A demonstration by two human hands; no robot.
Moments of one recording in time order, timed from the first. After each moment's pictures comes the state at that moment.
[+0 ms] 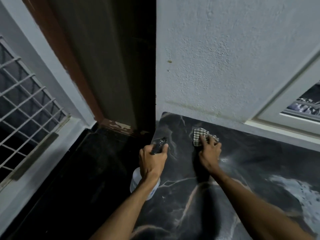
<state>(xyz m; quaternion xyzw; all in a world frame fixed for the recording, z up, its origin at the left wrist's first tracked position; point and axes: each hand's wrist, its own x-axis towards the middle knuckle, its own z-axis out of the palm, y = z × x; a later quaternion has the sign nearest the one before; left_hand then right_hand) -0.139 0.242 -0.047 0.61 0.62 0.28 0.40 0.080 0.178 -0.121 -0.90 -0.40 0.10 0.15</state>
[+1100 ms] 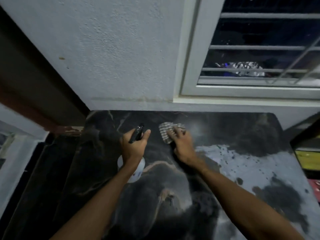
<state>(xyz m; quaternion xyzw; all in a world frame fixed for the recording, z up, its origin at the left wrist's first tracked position) 0.065 0.144 -0.037 0.73 0.44 0.34 0.39 0.230 0.028 -0.134 -0.84 -0.50 0.10 0.17</state>
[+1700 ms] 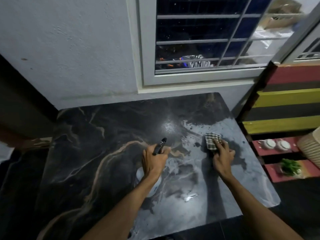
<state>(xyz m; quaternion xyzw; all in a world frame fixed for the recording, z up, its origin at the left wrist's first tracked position) 0.064 -0.067 -0.040 0.74 0.43 0.15 0.49 0.228 -0.283 -0.117 -0.96 -0.11 0.02 0.24</state>
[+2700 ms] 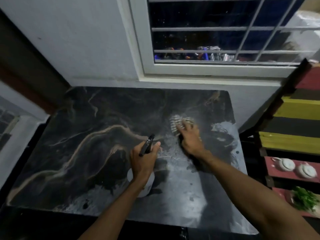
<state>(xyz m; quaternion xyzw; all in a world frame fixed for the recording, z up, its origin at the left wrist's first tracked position) 0.107 -0.178 -0.053 0.69 0.51 0.29 0.43 0.318 -0.239 -0.129 -0.84 -0.50 0.15 0.16</state>
